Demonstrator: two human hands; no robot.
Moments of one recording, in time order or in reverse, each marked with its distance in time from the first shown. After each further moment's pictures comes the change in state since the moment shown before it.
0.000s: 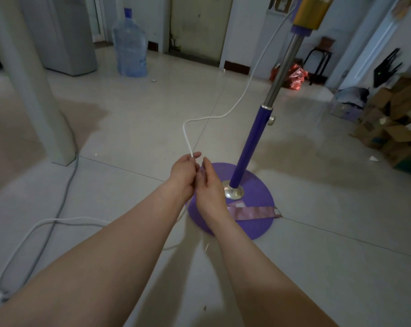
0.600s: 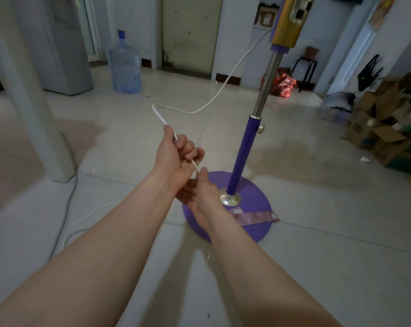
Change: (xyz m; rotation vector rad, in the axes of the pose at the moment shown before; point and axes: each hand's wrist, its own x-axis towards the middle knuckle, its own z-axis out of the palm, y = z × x) left_hand -0.032 0.065 0.008 -0.499 -0.320 0.067; right_hand -0.003 -0.043 0.003 0.733 -0.022 0.497
